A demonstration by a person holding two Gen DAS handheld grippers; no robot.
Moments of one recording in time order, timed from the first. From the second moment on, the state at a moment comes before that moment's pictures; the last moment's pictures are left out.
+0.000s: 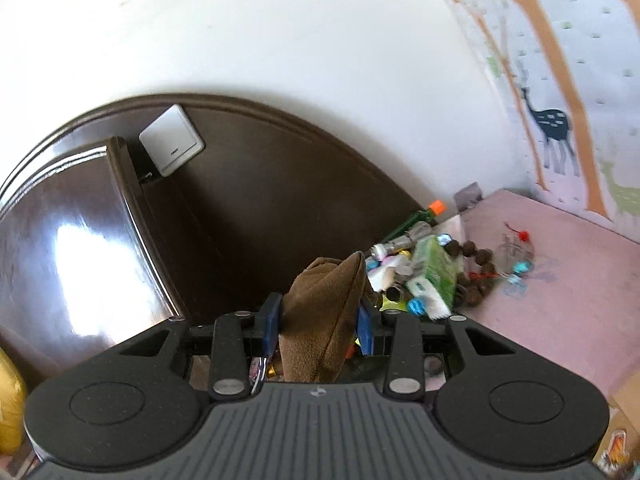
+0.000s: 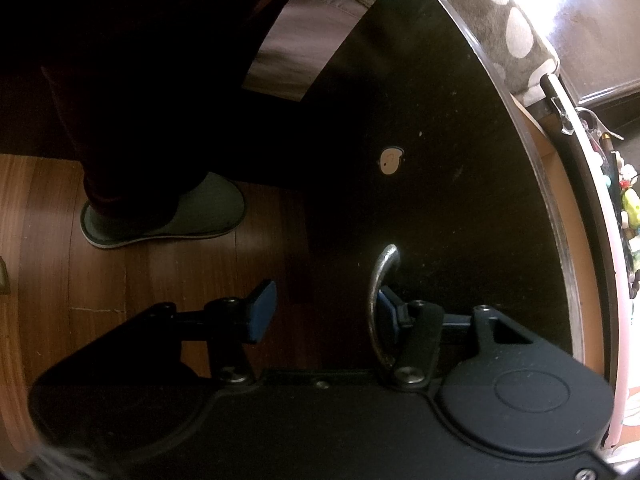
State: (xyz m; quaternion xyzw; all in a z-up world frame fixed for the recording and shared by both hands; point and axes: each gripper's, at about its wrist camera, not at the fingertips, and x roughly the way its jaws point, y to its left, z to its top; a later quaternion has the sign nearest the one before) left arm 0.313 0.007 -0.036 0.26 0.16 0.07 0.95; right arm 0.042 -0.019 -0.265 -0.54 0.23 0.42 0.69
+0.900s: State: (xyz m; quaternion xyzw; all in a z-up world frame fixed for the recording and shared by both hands) left arm 0.217 0.008 -0.053 0.24 0.19 0.05 0.95; right arm 0.043 -0.020 -0.266 -0.54 0.23 0.42 0.69
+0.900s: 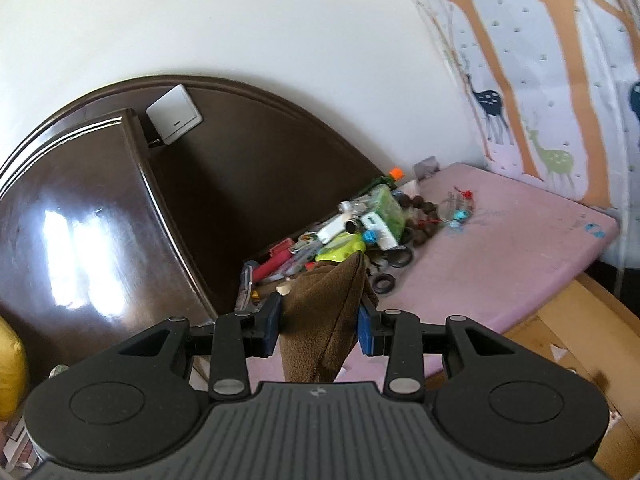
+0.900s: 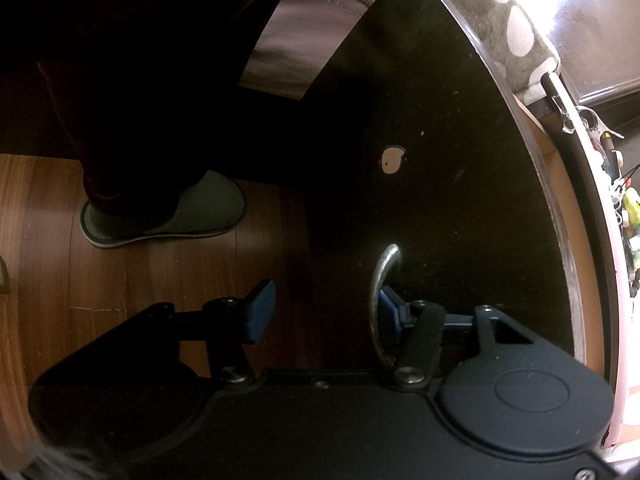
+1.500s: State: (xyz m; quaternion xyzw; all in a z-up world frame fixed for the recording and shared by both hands) left arm 0.172 0.009 -0.018 0.21 0.16 0.04 0.96; right arm 0.044 -0.022 -0.267 -0.54 0.22 0.42 0.69
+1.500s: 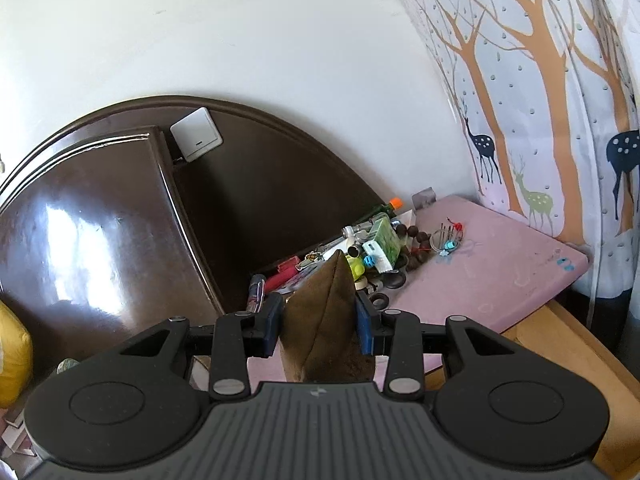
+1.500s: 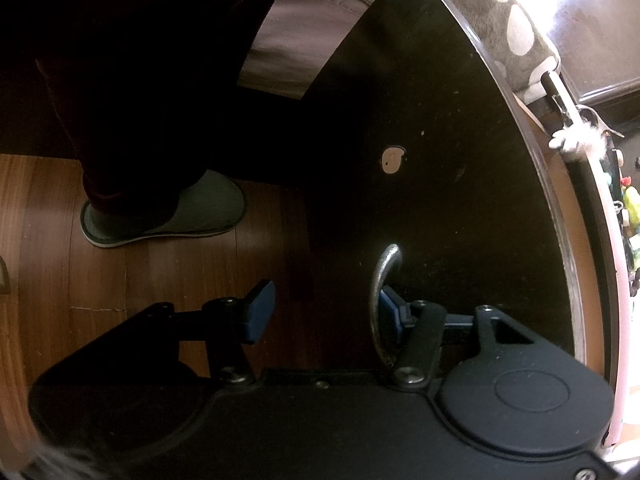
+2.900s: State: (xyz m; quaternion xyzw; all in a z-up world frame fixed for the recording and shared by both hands) left arm 0.252 0.009 -0.180 0.12 0.47 -0.01 0.88; right arm 0.042 -0.018 -0.271 -0.55 0.22 0.42 0.69
